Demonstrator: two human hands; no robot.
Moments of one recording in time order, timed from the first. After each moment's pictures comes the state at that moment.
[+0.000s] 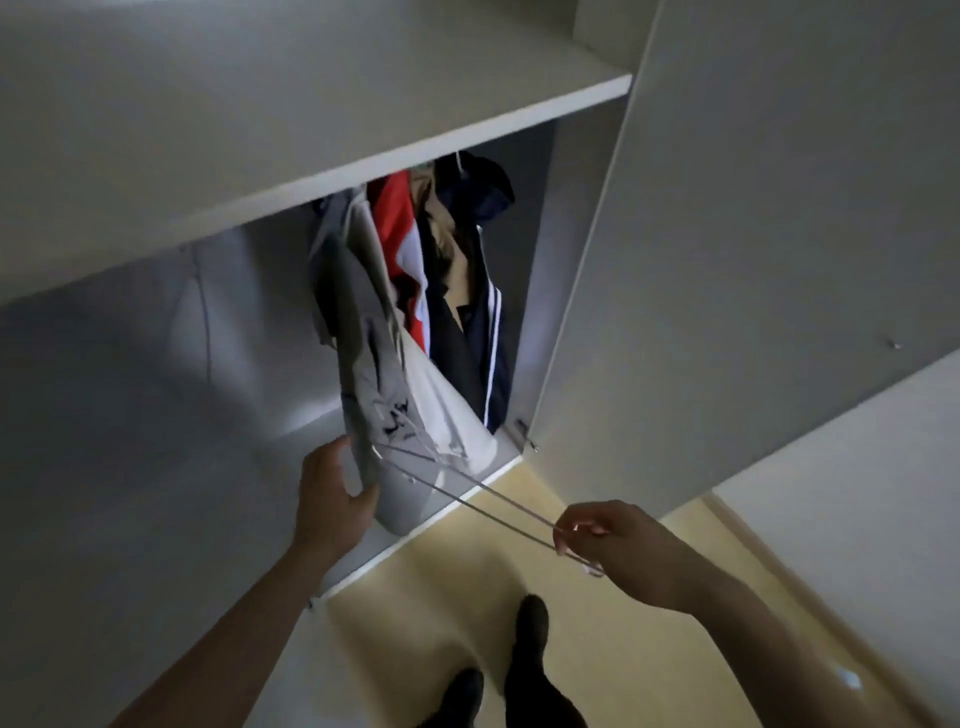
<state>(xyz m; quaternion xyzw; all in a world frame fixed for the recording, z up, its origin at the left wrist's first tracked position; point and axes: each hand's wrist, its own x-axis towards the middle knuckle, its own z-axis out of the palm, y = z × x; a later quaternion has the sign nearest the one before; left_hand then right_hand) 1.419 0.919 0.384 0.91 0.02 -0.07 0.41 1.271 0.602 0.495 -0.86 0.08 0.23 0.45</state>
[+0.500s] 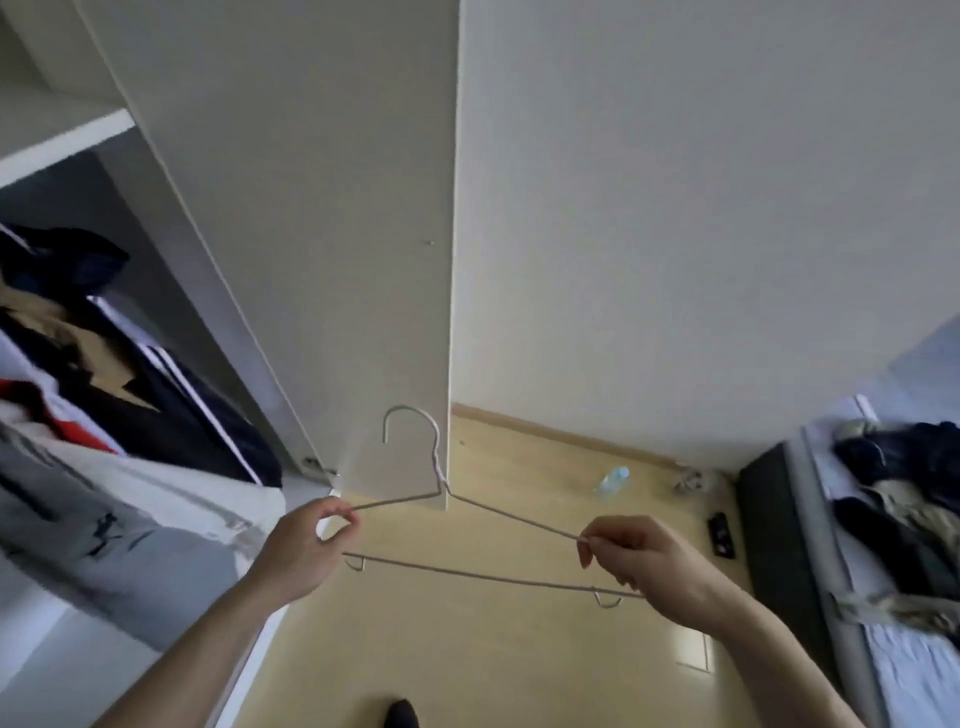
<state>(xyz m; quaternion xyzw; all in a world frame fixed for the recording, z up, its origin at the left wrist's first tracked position) 1.302 0.746 0.406 0.83 -0.37 -0.30 0.30 0.940 0.565 0.526 -0.76 0.41 0.01 0.50</state>
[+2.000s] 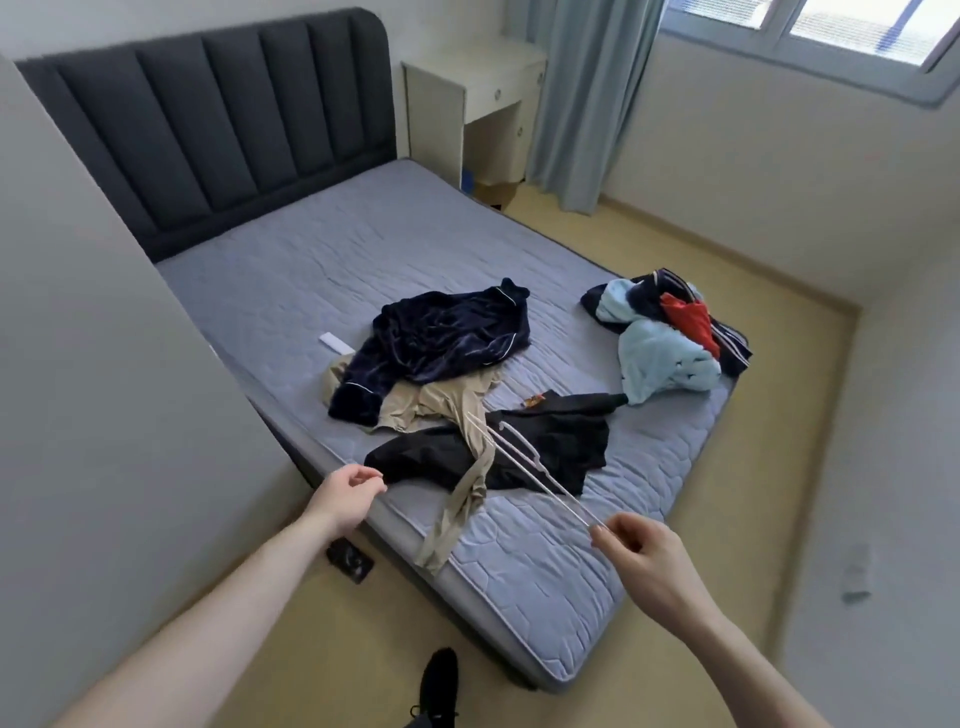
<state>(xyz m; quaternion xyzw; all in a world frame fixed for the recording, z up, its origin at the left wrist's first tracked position) 0.391 0.044 0.350 0.57 -0.61 -0.54 0.07 0.136 0.338 0.447 -0.33 0.84 -0.33 0.28</state>
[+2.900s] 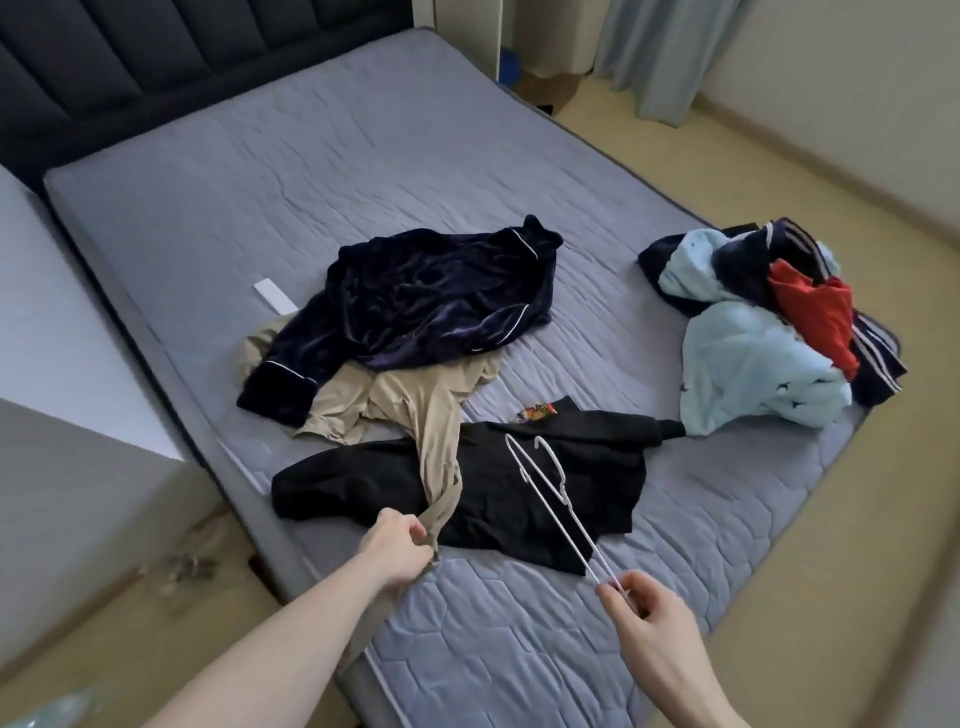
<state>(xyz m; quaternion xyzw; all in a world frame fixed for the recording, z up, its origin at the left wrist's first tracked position) 0.082 -0.030 0.075 0.57 -0.69 -0.40 -0.21 -0.141 0.186 0.180 -0.21 0.86 -0.27 0.39</state>
